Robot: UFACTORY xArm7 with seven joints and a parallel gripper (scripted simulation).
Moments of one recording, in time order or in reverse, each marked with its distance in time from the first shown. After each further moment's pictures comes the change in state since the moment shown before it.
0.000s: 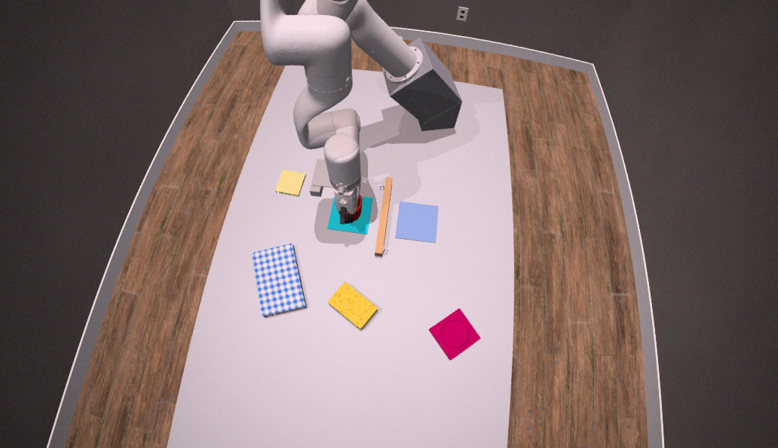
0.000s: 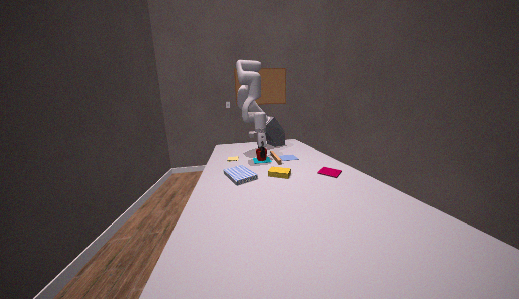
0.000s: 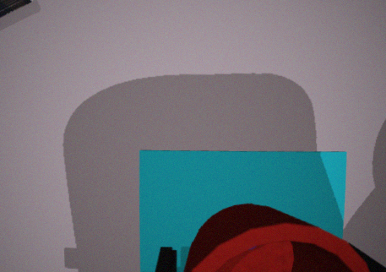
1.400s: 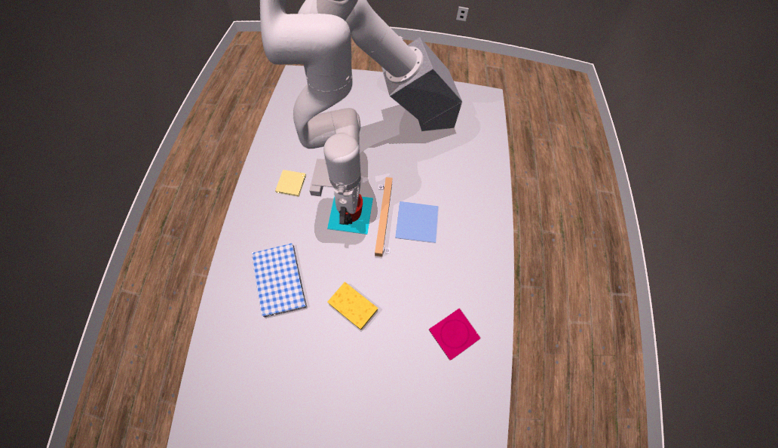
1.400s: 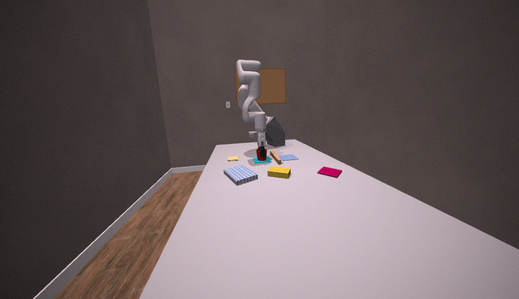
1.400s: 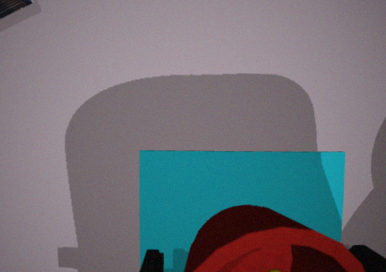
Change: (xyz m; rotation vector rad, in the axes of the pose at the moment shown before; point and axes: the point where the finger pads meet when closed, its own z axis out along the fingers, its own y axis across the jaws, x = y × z) arm 0.000 0.000 -0.001 0.000 0.000 0.000
